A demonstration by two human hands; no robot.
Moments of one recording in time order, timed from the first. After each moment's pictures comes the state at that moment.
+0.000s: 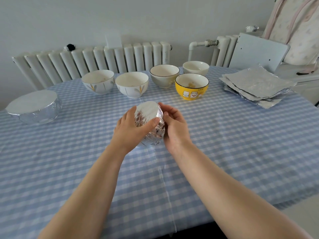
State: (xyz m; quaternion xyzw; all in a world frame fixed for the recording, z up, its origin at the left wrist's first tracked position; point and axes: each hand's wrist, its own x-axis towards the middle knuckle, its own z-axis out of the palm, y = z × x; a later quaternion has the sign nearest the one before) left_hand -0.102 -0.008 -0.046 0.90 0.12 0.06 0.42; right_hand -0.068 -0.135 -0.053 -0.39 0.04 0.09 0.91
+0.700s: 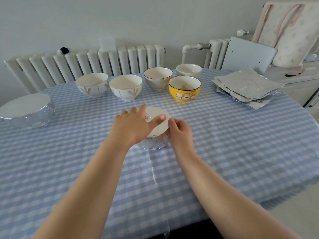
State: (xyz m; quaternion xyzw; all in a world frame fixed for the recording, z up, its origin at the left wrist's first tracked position) left_hand -0.086 -0.030 -0.018 0.99 0.04 0.01 0.13; right_hand -0.078 -0.170 -0.073 -0.68 0.08 -0.01 0.73
